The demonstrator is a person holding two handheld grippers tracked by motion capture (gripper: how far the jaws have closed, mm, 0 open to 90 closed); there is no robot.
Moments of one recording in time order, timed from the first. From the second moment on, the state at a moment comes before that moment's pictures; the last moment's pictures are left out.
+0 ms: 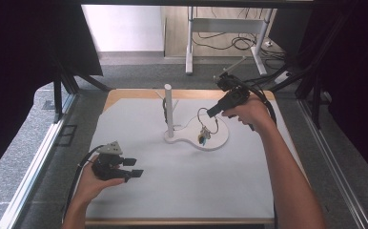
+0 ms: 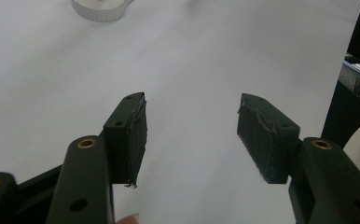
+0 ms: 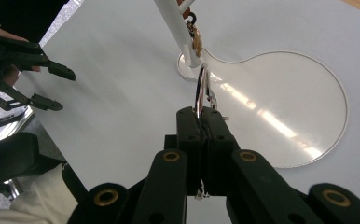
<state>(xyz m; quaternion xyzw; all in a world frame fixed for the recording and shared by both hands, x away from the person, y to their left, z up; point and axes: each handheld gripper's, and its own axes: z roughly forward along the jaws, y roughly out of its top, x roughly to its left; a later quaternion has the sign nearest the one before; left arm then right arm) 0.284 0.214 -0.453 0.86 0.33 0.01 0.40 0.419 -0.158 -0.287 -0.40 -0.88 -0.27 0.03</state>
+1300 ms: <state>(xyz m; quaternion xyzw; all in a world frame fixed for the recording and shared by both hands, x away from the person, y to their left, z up) 0.283 0.216 -0.450 0.85 0.32 0.01 0.41 0.461 -0.130 -0.294 -0.41 -0.88 -0.24 0.01</state>
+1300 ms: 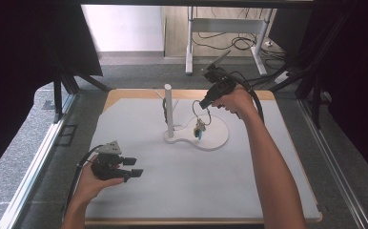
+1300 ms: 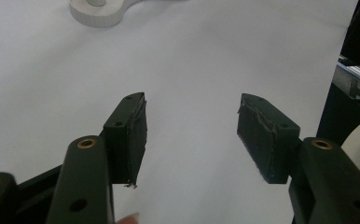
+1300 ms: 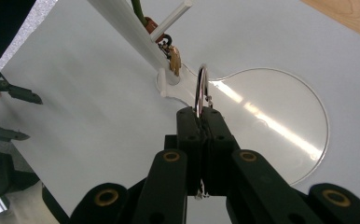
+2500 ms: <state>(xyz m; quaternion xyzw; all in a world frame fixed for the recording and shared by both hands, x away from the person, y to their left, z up) 0.285 0.217 -0.453 0.85 0.32 0.00 0.42 0.499 -0.095 -0.308 -0.41 -0.88 -0.23 0.00</state>
